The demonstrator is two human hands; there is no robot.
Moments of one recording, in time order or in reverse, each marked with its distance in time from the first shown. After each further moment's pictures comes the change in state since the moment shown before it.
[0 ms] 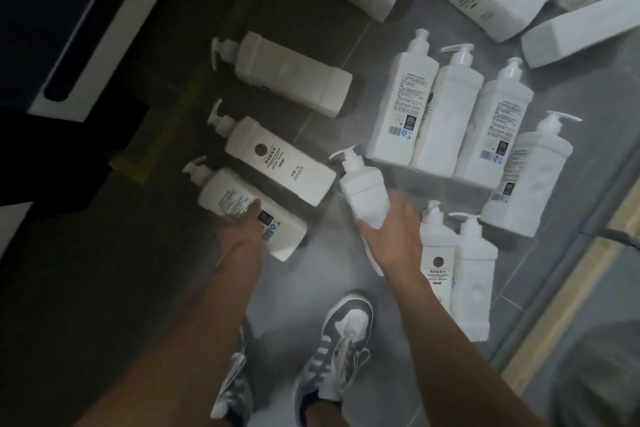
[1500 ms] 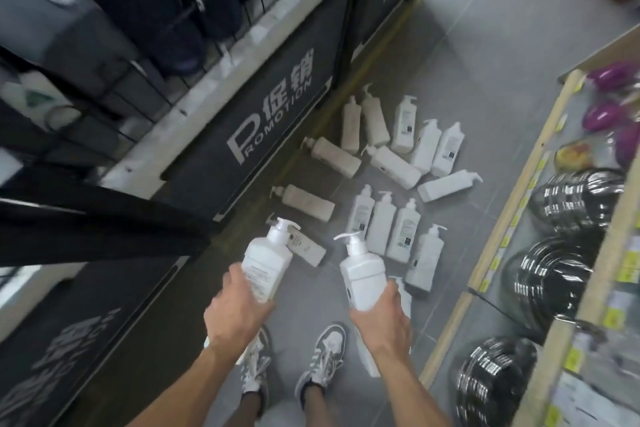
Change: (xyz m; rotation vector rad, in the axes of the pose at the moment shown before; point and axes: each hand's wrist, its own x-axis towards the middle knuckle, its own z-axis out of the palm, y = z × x) left_hand -0.390 0.102 -0.308 0.830 0.012 0.754; right_hand -0.326 -0.124 -0.316 0.029 0.046 0.068
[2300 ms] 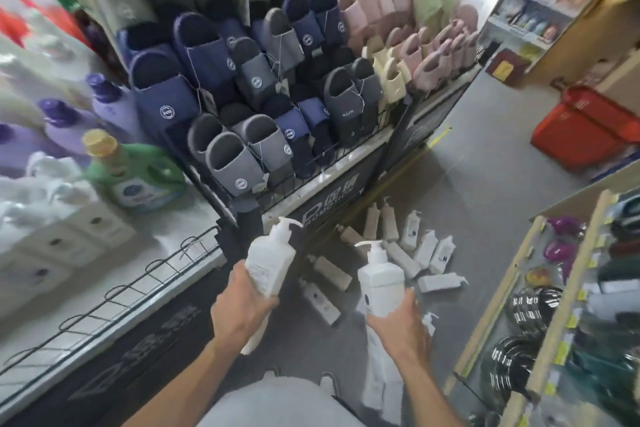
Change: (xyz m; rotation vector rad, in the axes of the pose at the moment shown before) left_hand -0.228 -0.076 -0.248 -0.413 0.320 0.089; right_hand -0.258 -0.088 -0.189 0.002 0.208 -0.312
